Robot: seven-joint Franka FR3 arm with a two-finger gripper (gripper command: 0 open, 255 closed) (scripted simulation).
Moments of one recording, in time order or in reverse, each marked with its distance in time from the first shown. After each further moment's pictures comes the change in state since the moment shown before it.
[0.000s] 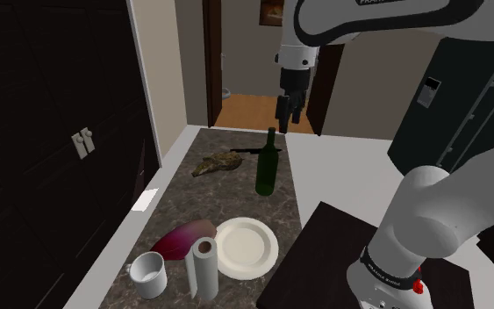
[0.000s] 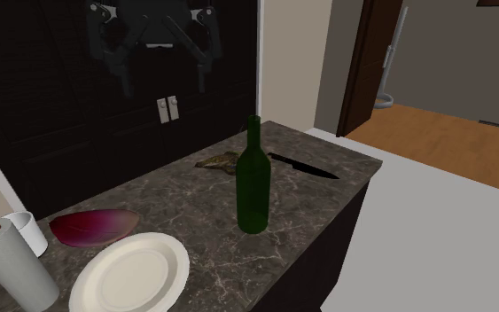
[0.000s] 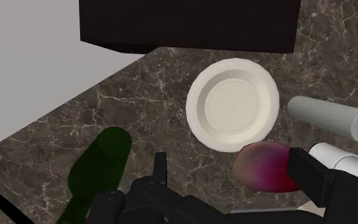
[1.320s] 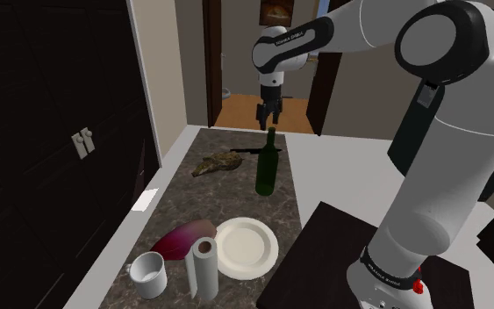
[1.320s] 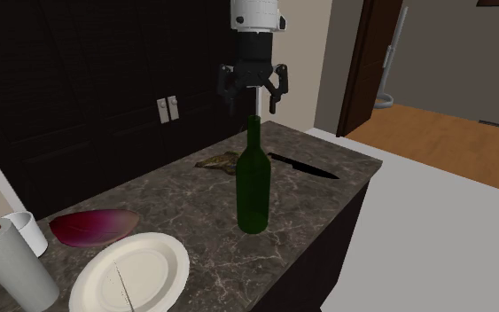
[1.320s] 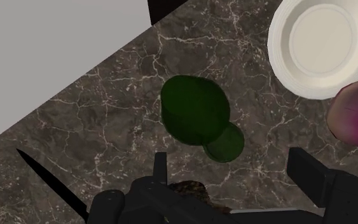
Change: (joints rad) arm -0.100 0.620 -0.175 0.365 0.009 0.218 -0.209
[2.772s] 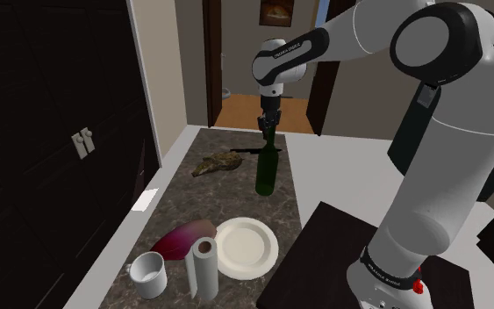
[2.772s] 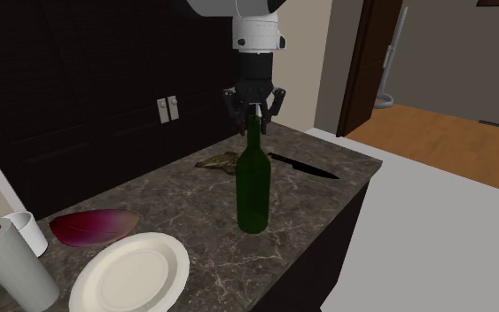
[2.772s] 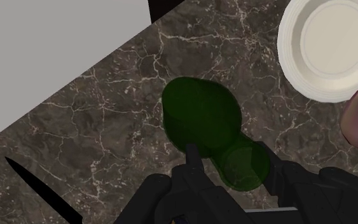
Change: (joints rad) arm -0.003 0.020 -0.002 -0.069 0.004 0.089 -0.007
